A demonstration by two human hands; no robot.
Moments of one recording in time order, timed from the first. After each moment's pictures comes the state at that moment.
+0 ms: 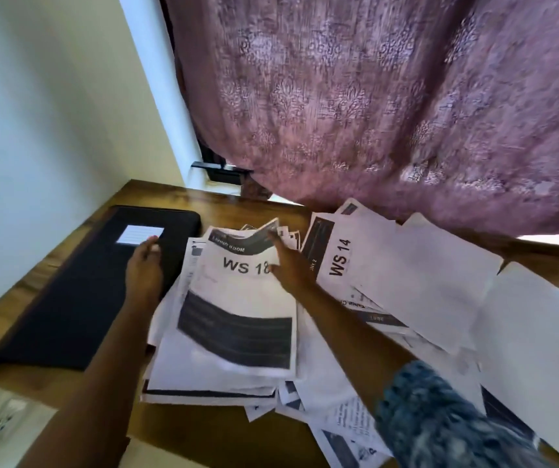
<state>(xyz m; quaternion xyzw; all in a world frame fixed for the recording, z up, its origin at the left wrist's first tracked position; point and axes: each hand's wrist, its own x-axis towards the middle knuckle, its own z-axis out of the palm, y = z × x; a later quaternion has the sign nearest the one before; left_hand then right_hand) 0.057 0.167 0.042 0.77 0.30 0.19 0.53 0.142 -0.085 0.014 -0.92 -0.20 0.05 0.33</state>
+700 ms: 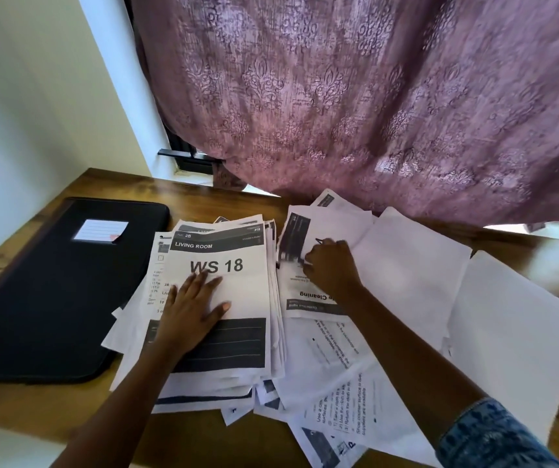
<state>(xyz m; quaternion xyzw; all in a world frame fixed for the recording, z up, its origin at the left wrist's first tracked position) 0.039 0.086 -0.031 0.99 0.01 -0.04 0.13 0.145 -0.192 0.028 -0.97 -0.23 -0.06 -0.03</state>
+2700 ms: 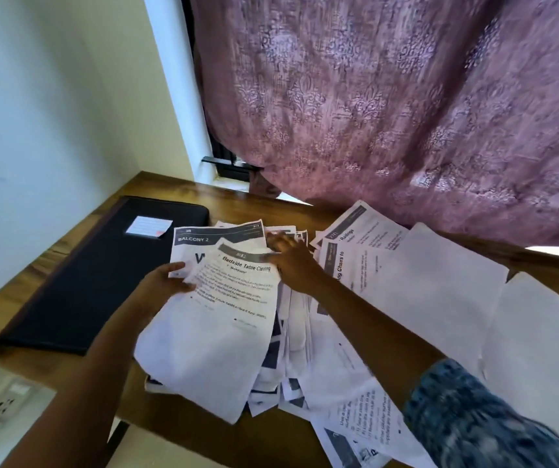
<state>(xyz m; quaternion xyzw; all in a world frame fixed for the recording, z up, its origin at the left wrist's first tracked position) 0.026 0.167 0.036 0.74 0.30 -0.06 0.60 0.149 -0.084 0.018 -0.90 -0.40 -0.03 0.17</state>
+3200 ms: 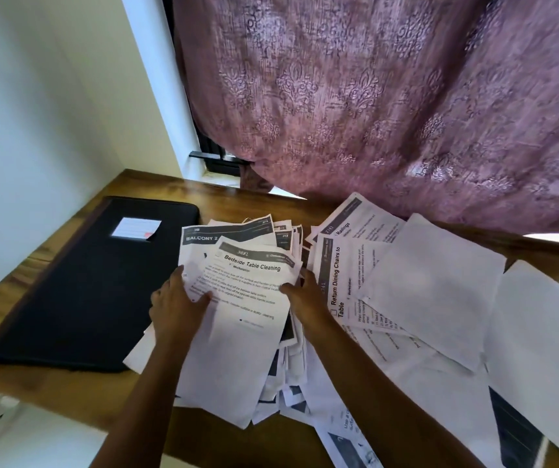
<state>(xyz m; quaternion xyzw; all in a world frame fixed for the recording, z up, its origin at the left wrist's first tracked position) 0.023 0.108 0.008 0.91 0.31 0.05 0.28 0.091 -0.095 -0.006 -0.76 0.12 0.17 0.62</state>
